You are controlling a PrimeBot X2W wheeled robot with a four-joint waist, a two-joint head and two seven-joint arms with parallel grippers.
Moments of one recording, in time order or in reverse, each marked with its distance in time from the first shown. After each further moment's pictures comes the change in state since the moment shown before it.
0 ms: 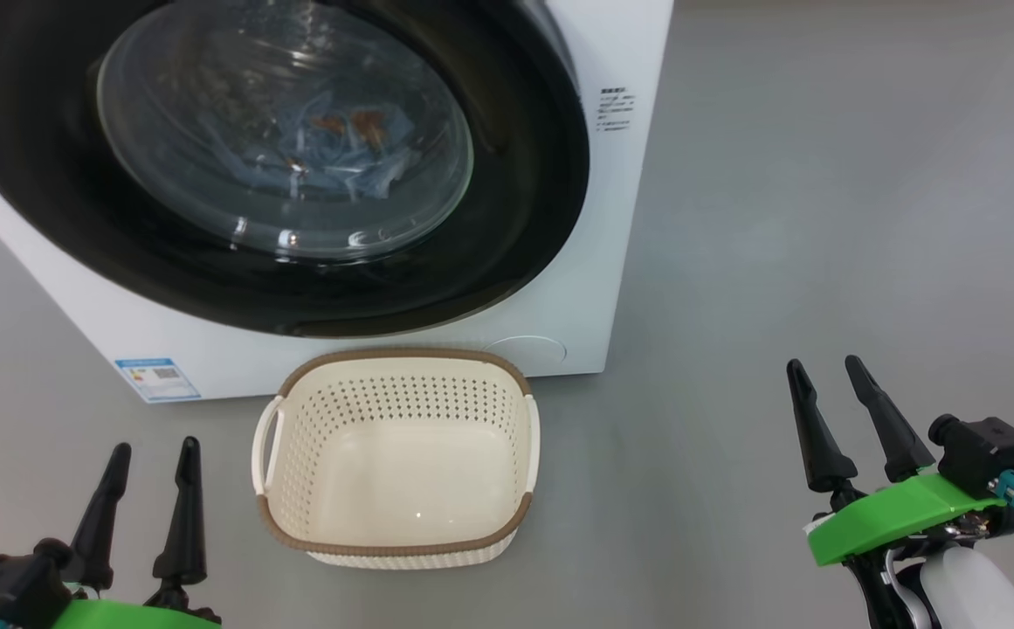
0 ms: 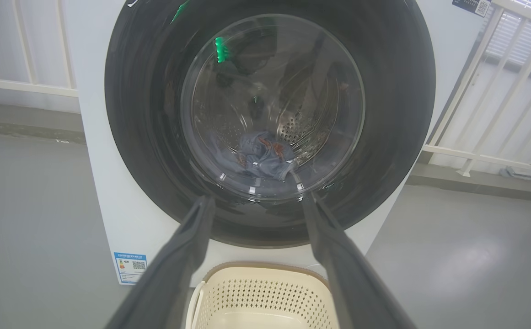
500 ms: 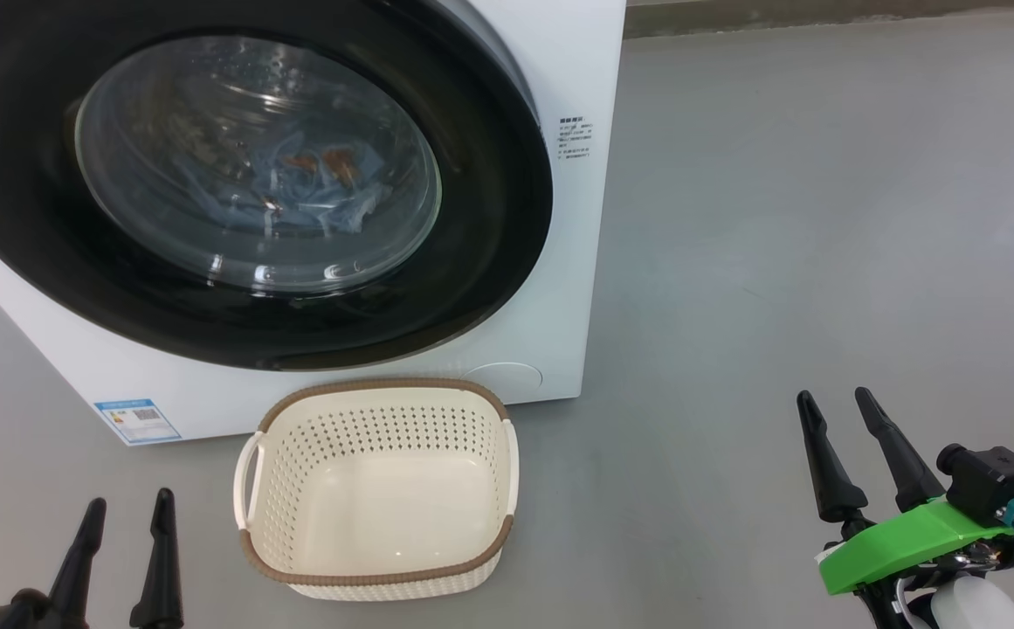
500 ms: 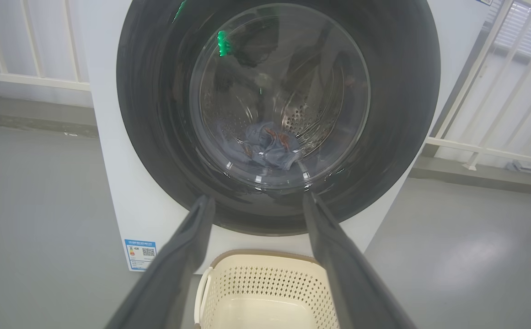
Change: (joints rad) left arm 0.079 0.006 0.049 0.014 0.002 0.000 0.000; right arm 0.060 -0.016 -0.007 -0.005 0.002 0.000 0.000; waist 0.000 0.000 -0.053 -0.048
